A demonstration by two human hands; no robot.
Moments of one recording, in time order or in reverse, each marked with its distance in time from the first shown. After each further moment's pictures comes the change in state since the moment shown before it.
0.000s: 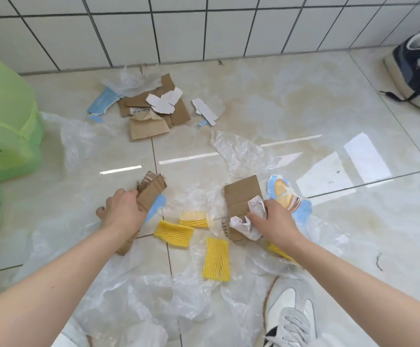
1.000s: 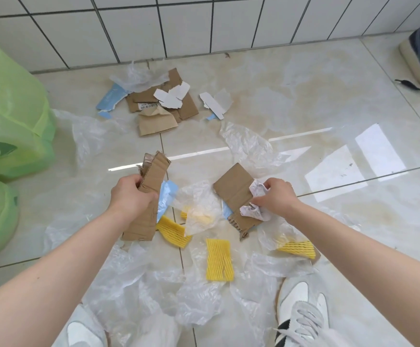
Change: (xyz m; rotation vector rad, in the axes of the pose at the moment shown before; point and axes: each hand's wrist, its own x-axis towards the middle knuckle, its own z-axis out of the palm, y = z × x) left_hand -0.002 0.004 -0.030 -0.550 -0.035 -0.093; right_hand 0.038 -0.029 -0.007 0.062 -0.145 0.140
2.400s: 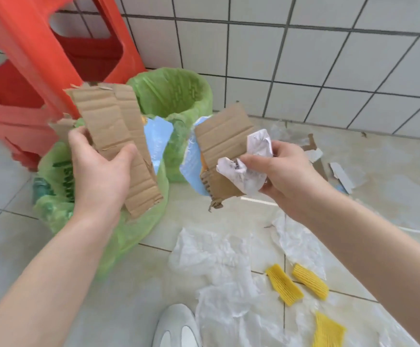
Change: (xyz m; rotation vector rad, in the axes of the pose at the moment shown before) left_hand -0.059 -0.034 -0.236 -0.616 0.799 0.271; right_hand -0.143 -0.277 0.034 0.760 -0.413 -0.544
